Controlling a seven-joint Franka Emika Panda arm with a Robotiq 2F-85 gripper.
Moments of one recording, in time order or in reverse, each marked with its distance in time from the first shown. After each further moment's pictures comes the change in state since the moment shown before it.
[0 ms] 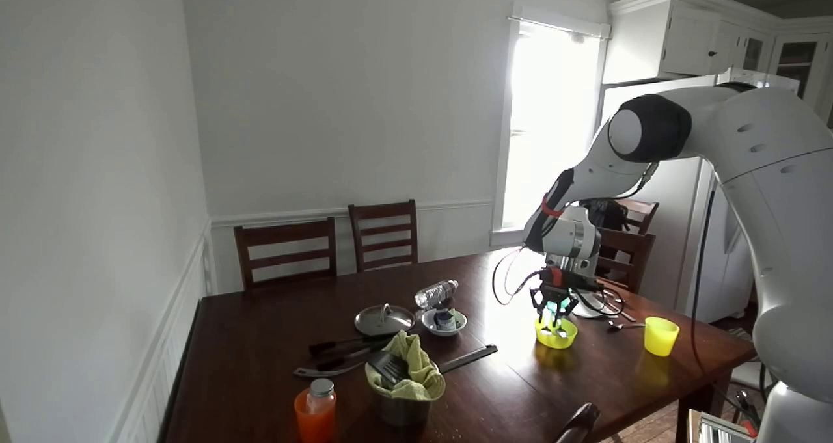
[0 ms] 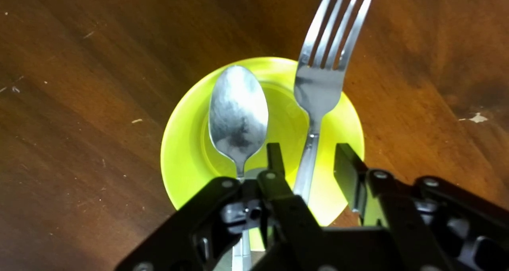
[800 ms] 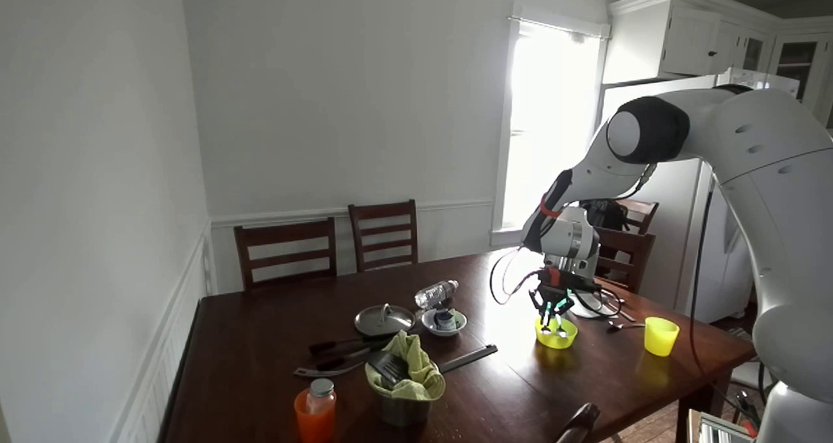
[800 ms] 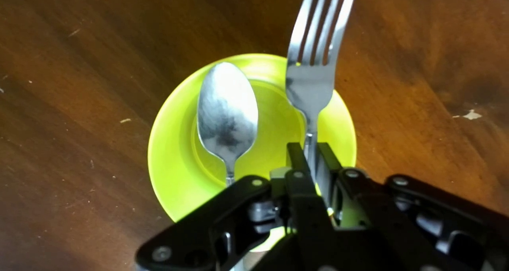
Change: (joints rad) arm -0.002 0.011 0.007 0.013 0.015 0.000 0.000
